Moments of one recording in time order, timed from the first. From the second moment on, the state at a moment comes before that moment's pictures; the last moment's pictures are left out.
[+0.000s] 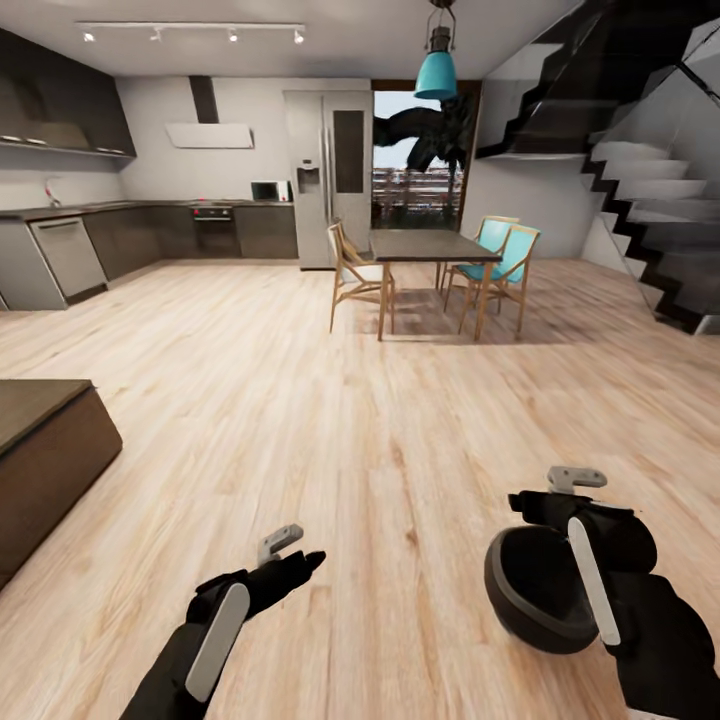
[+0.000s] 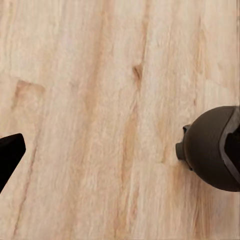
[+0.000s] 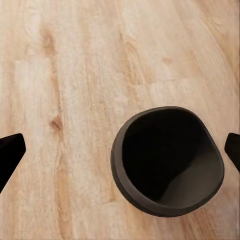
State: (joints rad) left arm -0.34 -0.09 -0.06 -1.15 0.59 0.65 0.11; right arm -0.41 -0.09 -0.12 -1.62 -0.05 1.04 -0.08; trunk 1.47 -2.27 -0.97
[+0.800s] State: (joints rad) left arm -0.35 -0.15 -0.22 -1.06 0.60 0.58 0.11; right arm -0.39 -0.18 -0.16 -1.47 -0.05 1.03 0.08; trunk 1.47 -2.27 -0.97
